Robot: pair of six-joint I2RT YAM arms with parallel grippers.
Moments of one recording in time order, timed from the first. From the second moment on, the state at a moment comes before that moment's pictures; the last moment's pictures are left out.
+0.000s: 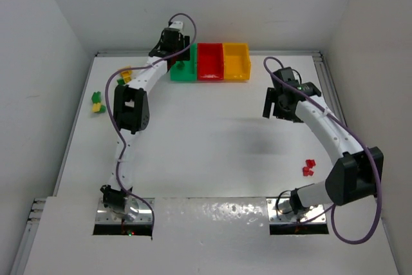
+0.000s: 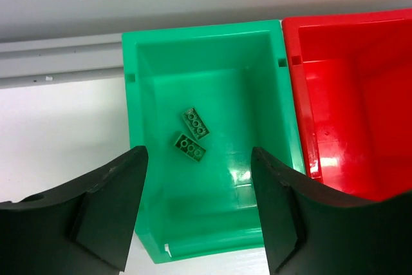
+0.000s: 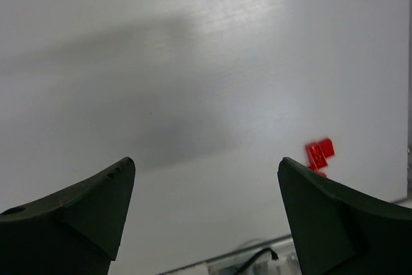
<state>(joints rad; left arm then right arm) -0.25 2.47 2.26 -0.31 -0.14 -0.12 0.28 1.43 1.20 -0.91 0.35 0.44</state>
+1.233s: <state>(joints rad) -0.21 2.13 2.26 -0.70 0.09 -0.09 -0.19 0.82 0.29 -0.89 0.69 1.41</state>
